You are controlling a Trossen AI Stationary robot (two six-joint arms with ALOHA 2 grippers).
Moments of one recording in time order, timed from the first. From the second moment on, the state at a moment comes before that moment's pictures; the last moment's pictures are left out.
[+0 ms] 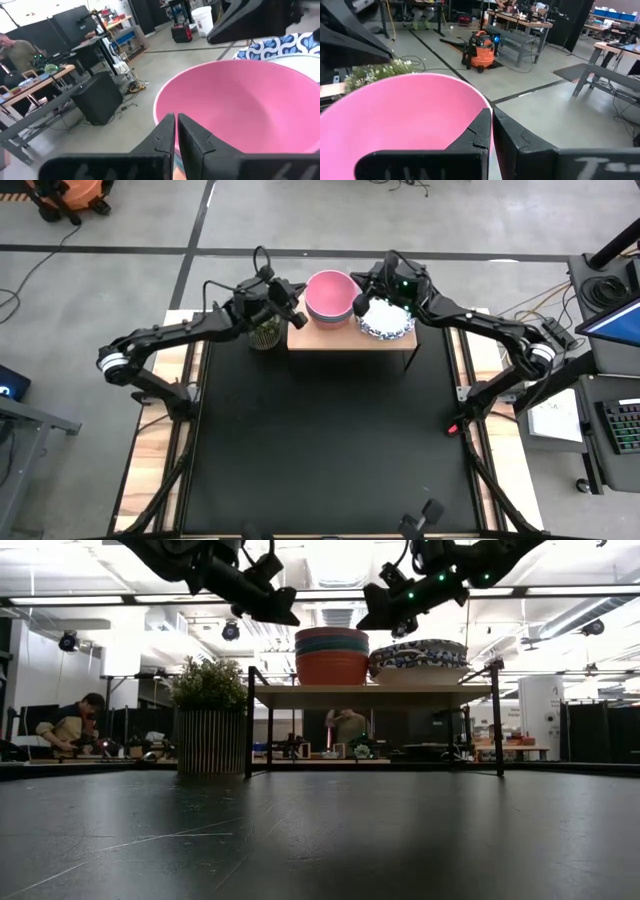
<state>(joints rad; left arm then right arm) 0.52 1.43 1.08 0.22 -0.24 0.33 -0.66 1.49 1.16 0.22 -0.03 -0.15</state>
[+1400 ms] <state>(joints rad) 0.55 1.49 1.08 0.23 -0.22 0.32 -0.67 1.50 1.13 0.21 -0.06 -0.14</state>
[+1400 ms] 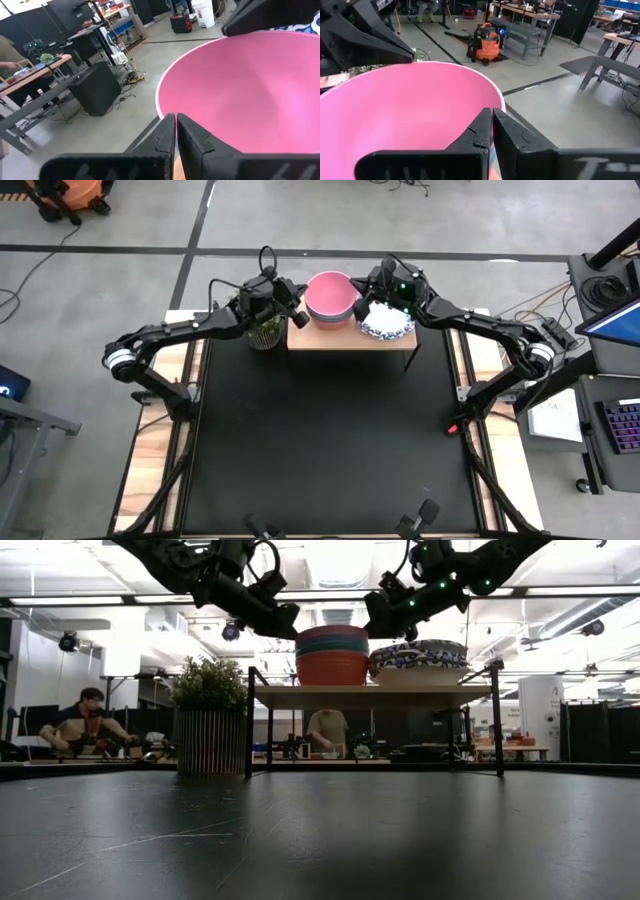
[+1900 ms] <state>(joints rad) 0.54 1.43 1.16 0.03 -0.24 0.30 -0.67 1.41 1.12 0.20 -0.07 -0.15</state>
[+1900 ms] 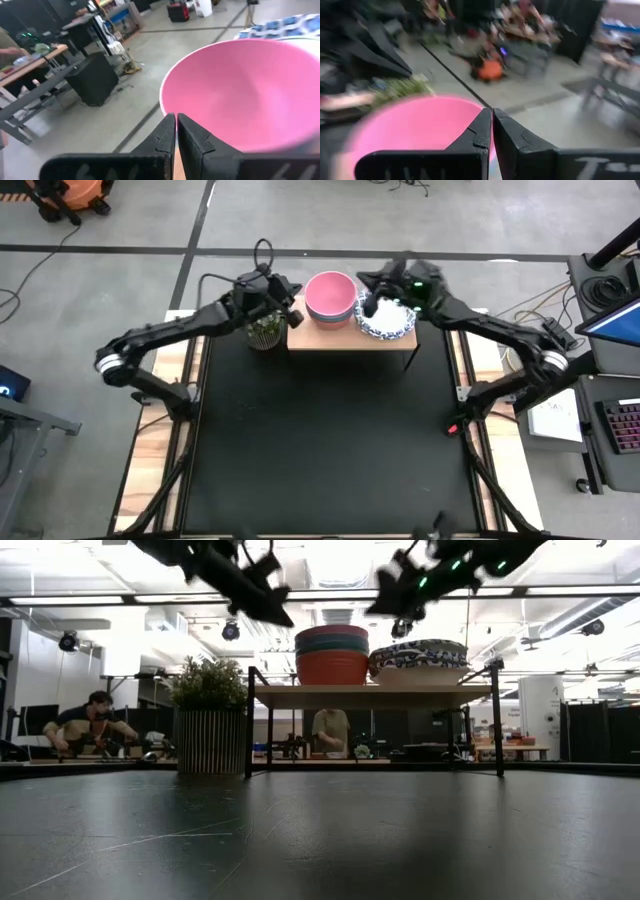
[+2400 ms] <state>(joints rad) 0.10 0.70 0.59 0.00 0.04 0.09 -0.49 0.76 0.50 0.20 -0.50 -0.15</state>
